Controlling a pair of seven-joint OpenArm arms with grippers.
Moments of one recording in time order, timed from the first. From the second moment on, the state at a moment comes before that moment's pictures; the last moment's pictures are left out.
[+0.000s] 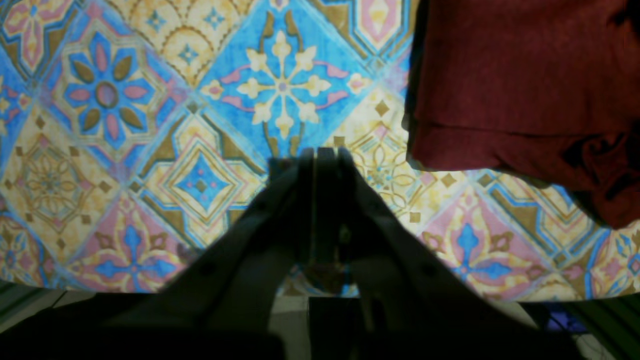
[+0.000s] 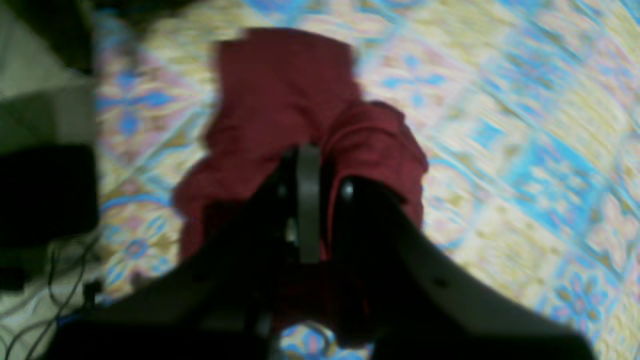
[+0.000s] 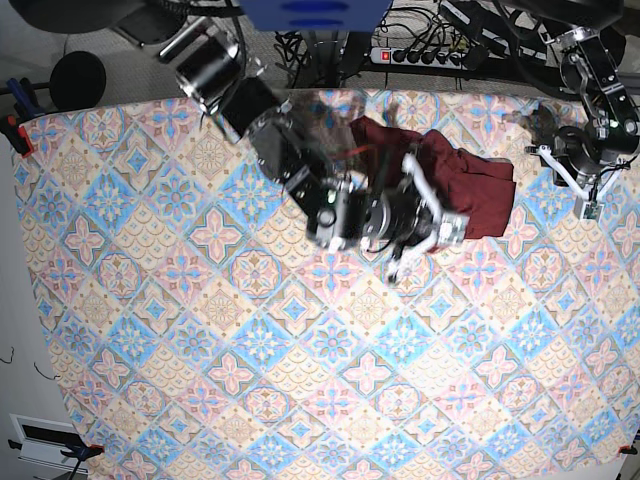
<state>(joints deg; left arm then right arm) 15.2 -20.2 -35.2 104.7 -25.5 -29.0 71.4 17.9 -7.2 -38.7 90.4 12.4 40.9 -58.1</state>
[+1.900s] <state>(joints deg) 22.7 -15.7 -35.0 116.0 -43.1 -29.7 72.1 13.8 -5.3 -26.4 88.0 13.2 36.2 -28.4</state>
